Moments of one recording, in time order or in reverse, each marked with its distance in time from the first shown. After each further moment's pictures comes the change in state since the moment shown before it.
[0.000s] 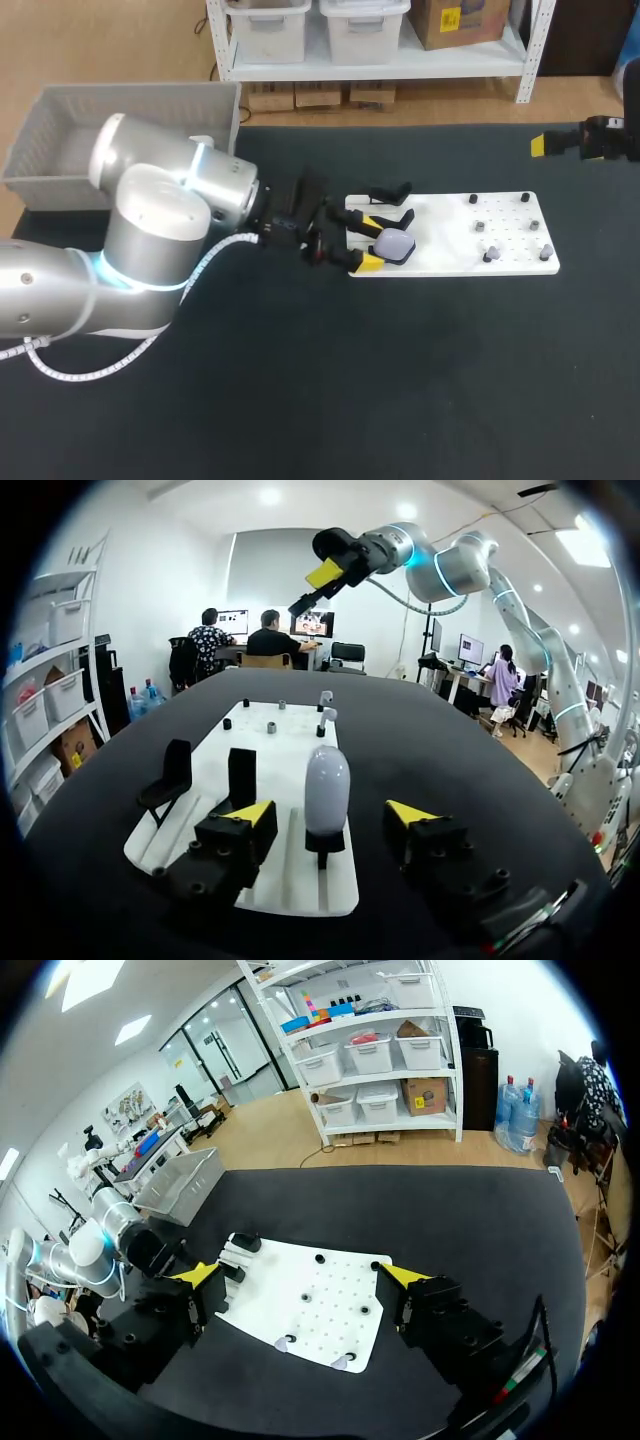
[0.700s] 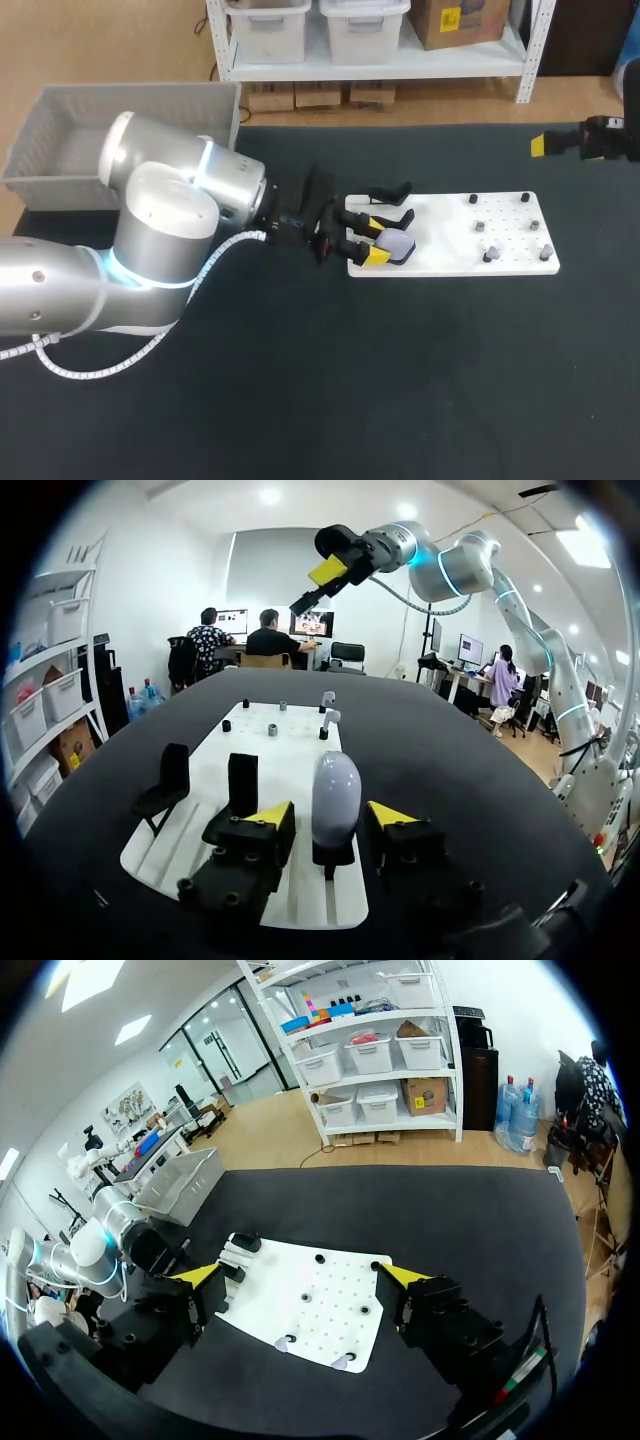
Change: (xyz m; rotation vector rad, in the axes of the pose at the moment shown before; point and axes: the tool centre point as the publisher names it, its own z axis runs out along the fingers) left arm -0.002 0.004 0.008 0.007 0.000 -0.002; right arm 0.000 0.000 0.000 0.000 0.000 0.000
